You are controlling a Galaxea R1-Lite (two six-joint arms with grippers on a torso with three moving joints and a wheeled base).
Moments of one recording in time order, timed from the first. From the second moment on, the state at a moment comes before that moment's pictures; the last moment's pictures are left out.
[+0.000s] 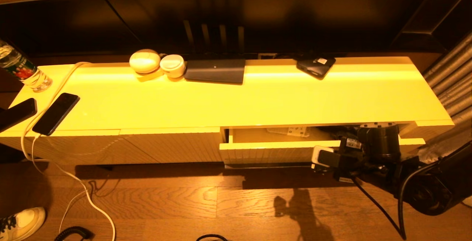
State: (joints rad) left arm 0.00 0.00 0.00 0.00 0.00 0.01; right arm 0.30 1.93 -0.70 -0.77 -0.13 -1.15
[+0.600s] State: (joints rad) left arm 0.00 0.00 0.00 0.00 0.00 0.01; right arm 0.28 2.02 -0.79 -0.86 -0.13 -1.15
